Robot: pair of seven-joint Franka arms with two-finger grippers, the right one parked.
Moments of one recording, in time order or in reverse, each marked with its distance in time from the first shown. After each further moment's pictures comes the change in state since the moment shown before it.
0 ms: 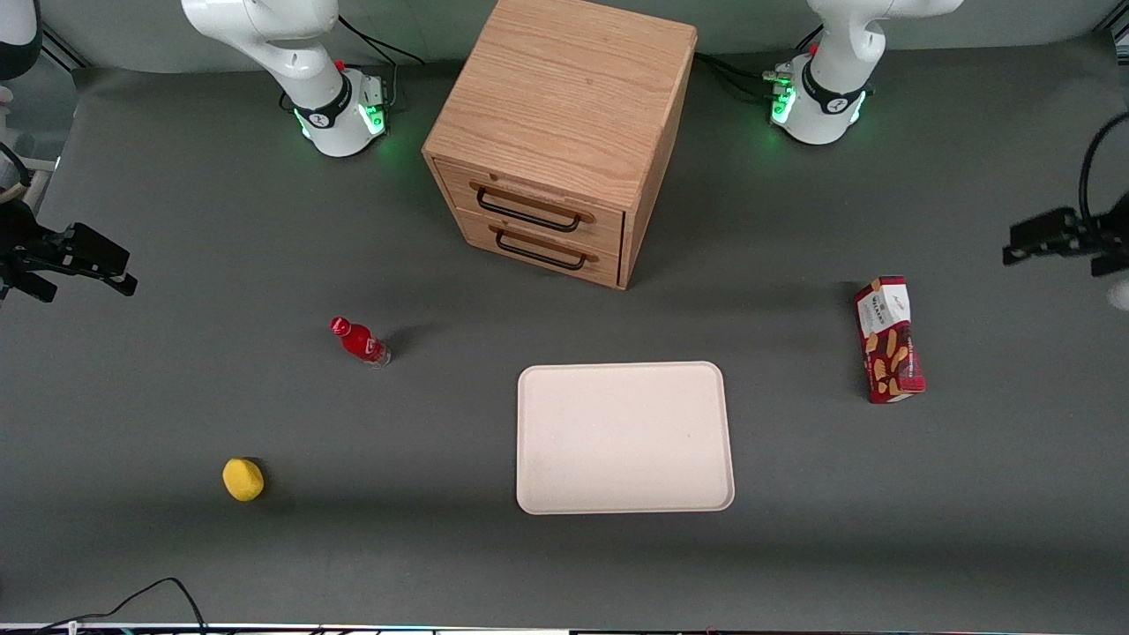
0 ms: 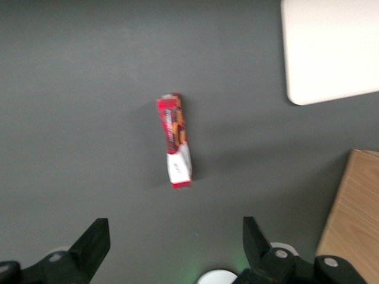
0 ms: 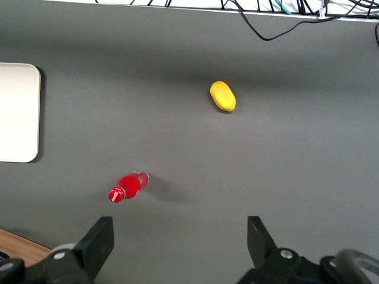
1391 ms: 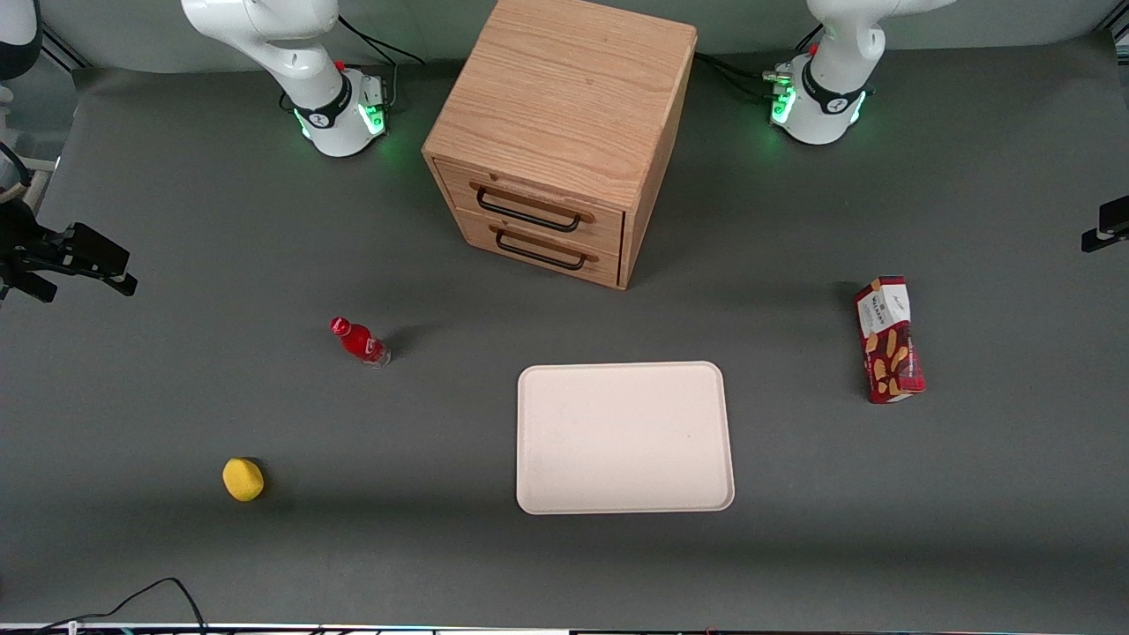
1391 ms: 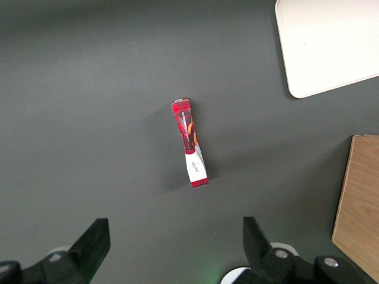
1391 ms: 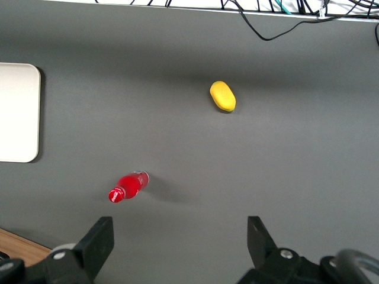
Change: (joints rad) arm 0.169 -0.007 -0.075 0.094 -0.040 -0.070 0.177
